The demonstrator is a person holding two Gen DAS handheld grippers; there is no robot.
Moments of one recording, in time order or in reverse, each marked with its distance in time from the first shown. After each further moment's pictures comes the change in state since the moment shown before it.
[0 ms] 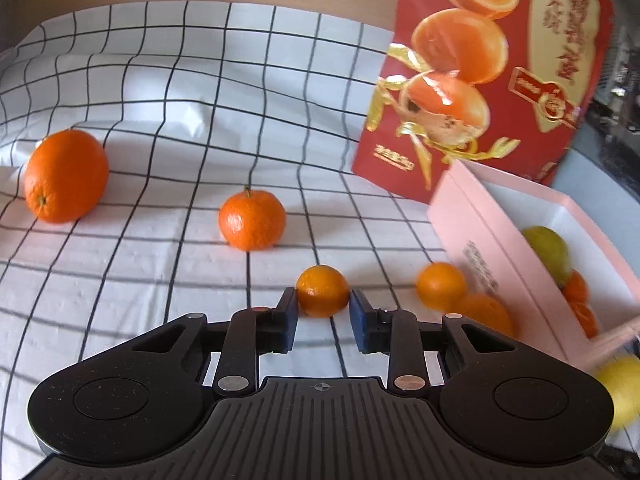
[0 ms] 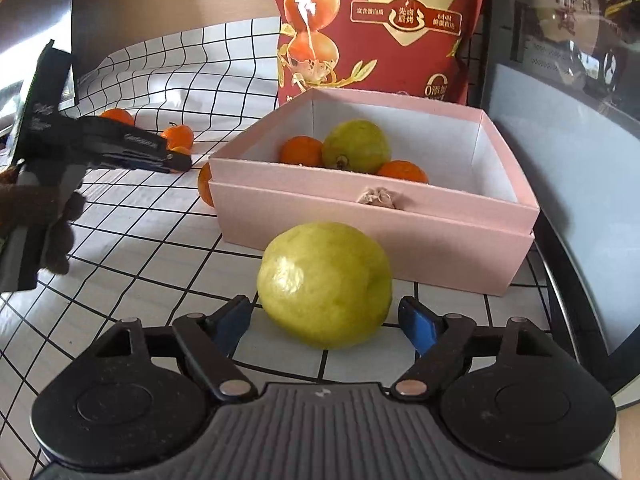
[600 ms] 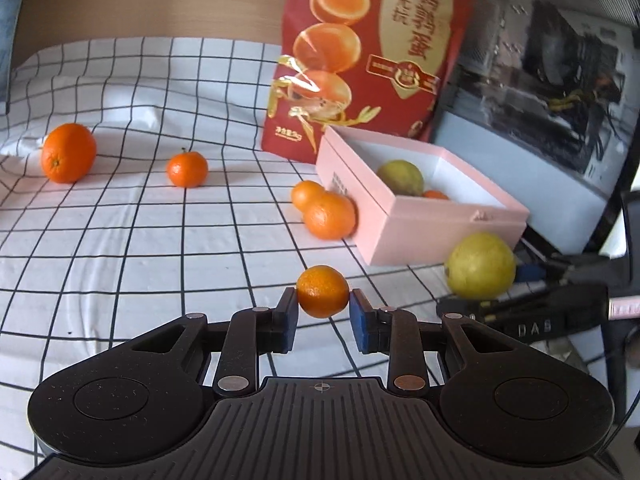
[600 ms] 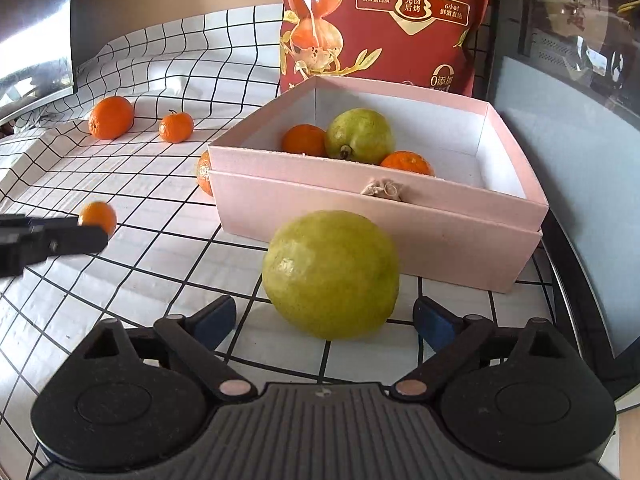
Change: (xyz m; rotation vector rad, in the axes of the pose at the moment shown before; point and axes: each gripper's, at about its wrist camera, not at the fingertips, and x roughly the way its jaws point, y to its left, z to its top) left arm -0.104 -0.051 -0.087 0.113 -0.061 -0.123; right arm 0.007 0.001 0.004 -0.021 0.035 -0.005
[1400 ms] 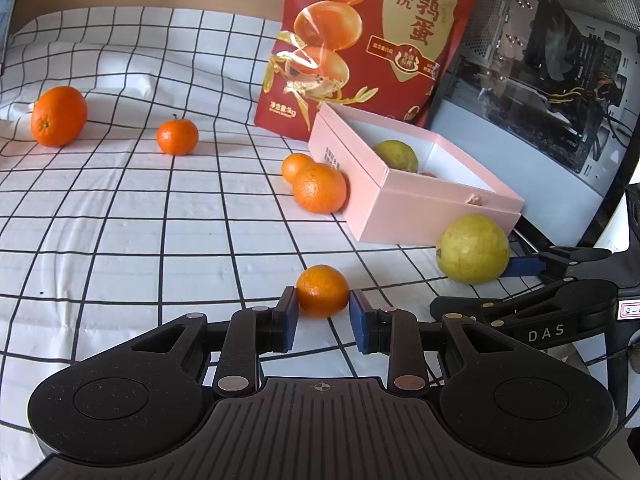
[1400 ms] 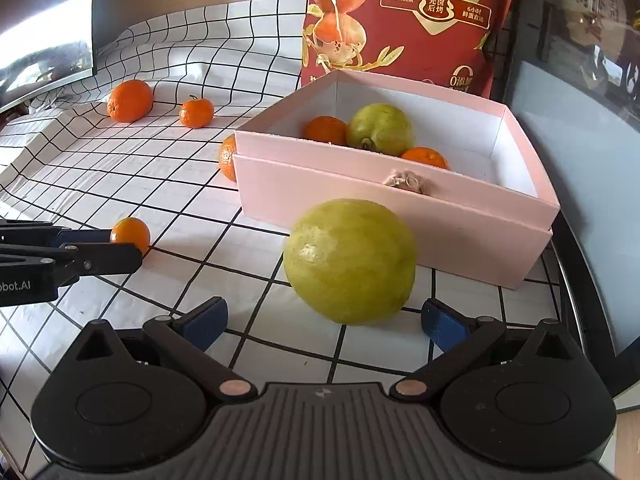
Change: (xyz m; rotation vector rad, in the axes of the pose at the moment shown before) left arm 0.009 0.005 -0.011 -0.061 0.038 -0.046; right arm -0.006 0.004 -0.003 -0.056 0.017 0.033
